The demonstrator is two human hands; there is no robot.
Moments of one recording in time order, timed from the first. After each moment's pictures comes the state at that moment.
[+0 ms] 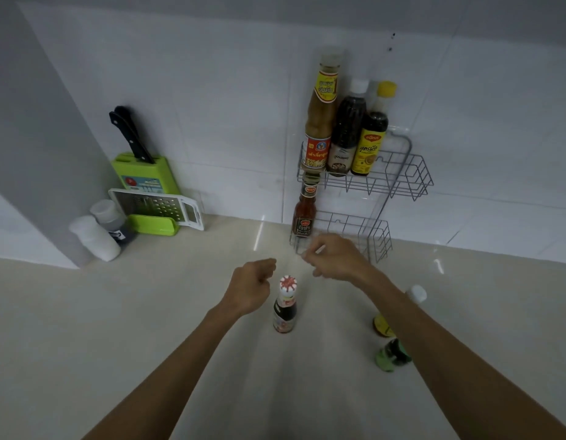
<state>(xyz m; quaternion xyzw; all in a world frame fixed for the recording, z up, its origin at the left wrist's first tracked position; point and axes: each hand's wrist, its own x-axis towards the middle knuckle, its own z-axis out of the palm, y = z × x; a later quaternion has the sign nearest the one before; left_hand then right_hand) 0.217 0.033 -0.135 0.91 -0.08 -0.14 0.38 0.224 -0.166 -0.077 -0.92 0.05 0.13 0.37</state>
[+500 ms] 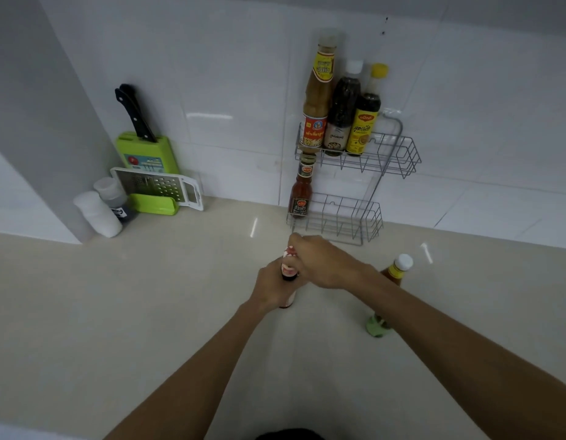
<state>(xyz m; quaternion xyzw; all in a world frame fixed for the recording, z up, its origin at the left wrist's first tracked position) 0.156 -0.009 -0.149 0.85 -0.04 -0.14 0.50 0.161 -0.136 -0.072 -0.96 -0.16 0.12 0.18</state>
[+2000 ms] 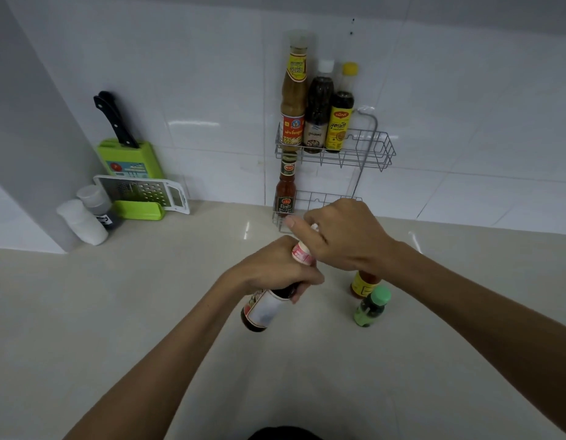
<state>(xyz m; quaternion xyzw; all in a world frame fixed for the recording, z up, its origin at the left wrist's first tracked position) 0.128 -0.019 -0.029 0.82 -0.22 -0.28 0.45 0.127 -0.172 -0.008 -0.96 -0.21 -0.19 0.07</state>
